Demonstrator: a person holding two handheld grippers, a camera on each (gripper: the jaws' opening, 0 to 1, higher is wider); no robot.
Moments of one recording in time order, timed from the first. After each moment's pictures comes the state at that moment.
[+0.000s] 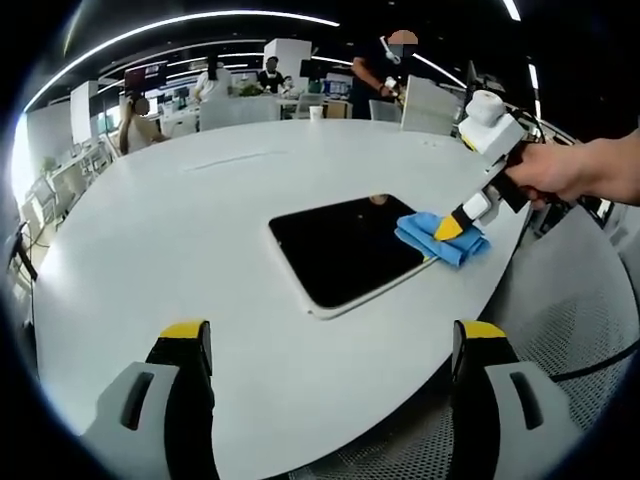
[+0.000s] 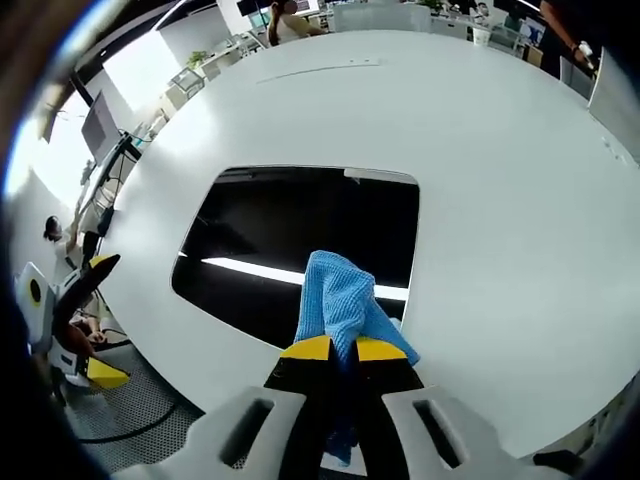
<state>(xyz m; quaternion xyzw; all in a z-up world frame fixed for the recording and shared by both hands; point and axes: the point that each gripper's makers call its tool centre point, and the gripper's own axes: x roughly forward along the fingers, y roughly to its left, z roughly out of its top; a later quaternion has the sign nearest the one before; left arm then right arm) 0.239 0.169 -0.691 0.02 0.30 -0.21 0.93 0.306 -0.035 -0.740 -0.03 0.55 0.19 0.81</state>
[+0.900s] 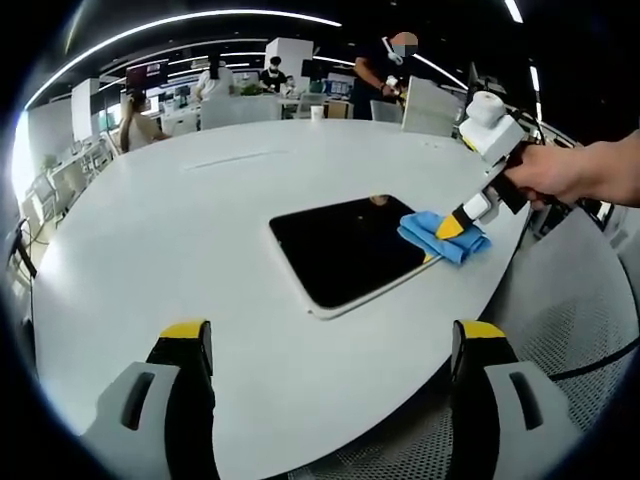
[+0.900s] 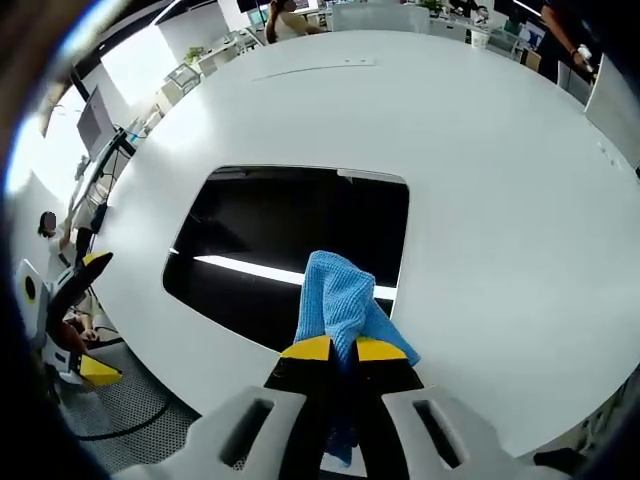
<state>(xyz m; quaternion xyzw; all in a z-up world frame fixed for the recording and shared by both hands) 0.240 0.170 -0.691 0.01 0.30 -0.21 0.93 0.310 -0.042 -0.740 -0.05 0.54 0.18 0.82</state>
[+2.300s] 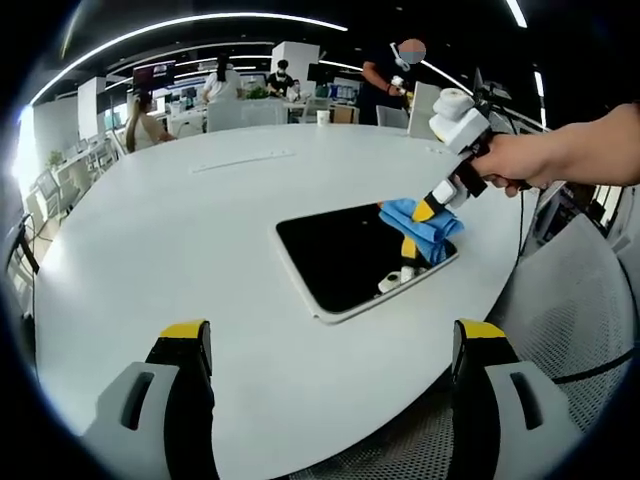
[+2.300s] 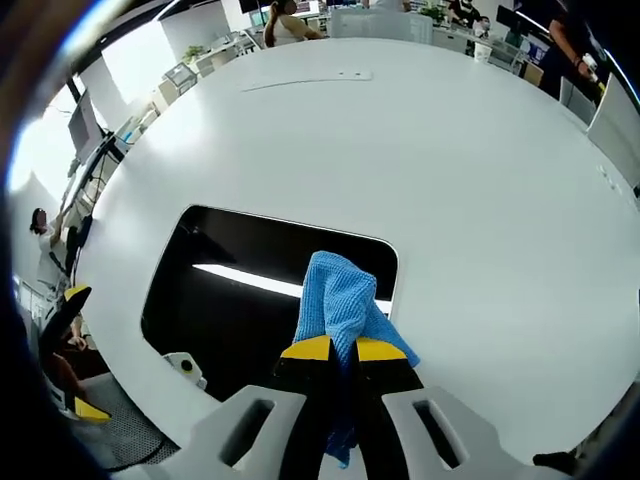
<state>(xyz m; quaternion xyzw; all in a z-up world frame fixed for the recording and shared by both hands) 0.245 0.175 -0.691 0.00 0.29 -0.20 0.93 0.375 -0.038 -0.740 -0.07 0.53 0.17 0.83</state>
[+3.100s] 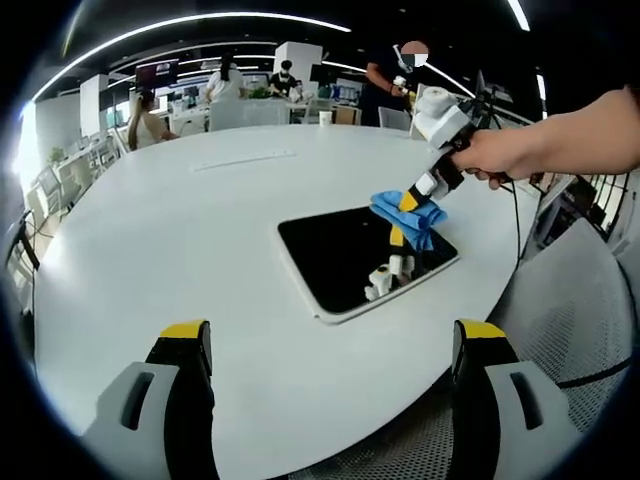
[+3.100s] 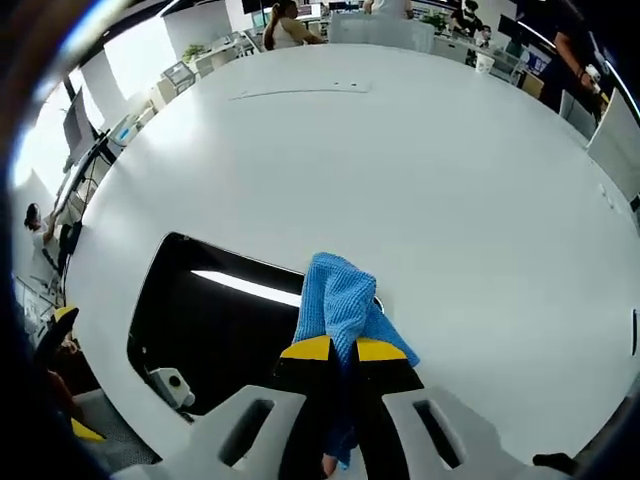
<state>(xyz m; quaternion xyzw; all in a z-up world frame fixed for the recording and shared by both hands) 0.245 0.176 -0.689 0.00 0.29 -0.20 0.94 0.411 -0.038 -0.741 -0.08 0.52 0.16 0.84</state>
